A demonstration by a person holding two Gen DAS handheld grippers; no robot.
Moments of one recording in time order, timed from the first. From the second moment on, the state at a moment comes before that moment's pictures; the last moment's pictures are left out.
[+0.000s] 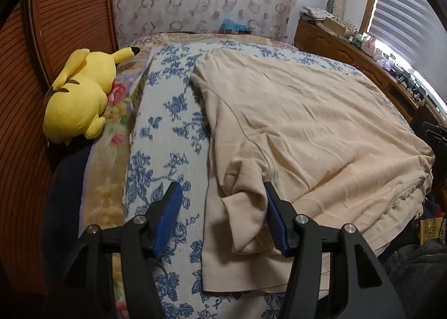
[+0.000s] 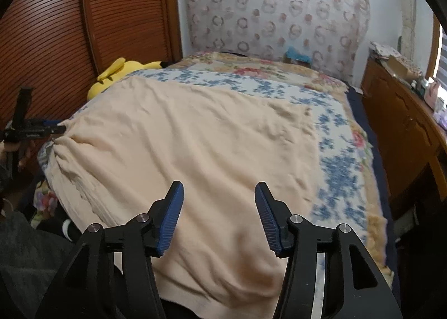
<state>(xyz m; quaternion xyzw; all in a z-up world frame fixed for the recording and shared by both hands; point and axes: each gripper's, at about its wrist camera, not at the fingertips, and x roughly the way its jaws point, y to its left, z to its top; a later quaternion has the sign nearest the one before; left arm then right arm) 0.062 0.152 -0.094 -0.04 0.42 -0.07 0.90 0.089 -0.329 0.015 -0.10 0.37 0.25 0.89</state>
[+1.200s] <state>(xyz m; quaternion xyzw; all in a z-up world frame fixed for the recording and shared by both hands) 0.032 0.102 -0.045 -0.08 0.34 -0.15 0.92 0.108 -0.280 -0.044 -0.11 0.41 0.25 0.87</state>
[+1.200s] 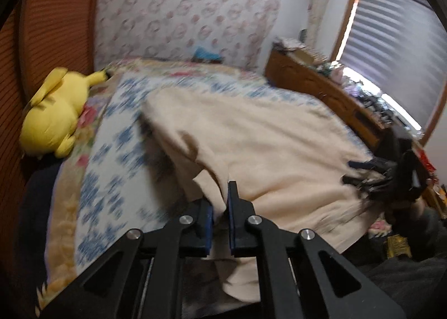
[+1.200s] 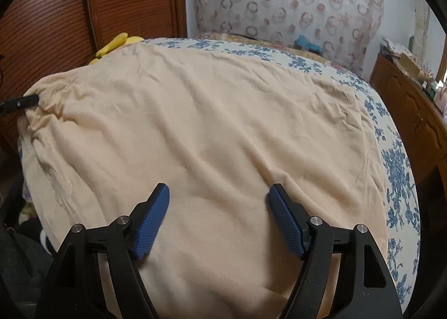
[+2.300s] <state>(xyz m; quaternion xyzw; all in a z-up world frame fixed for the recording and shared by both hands) 0.092 -0.191 0.070 0.06 0.29 -0.41 0.86 0.057 -0.449 0.016 -0.02 0.35 0.13 0.93</state>
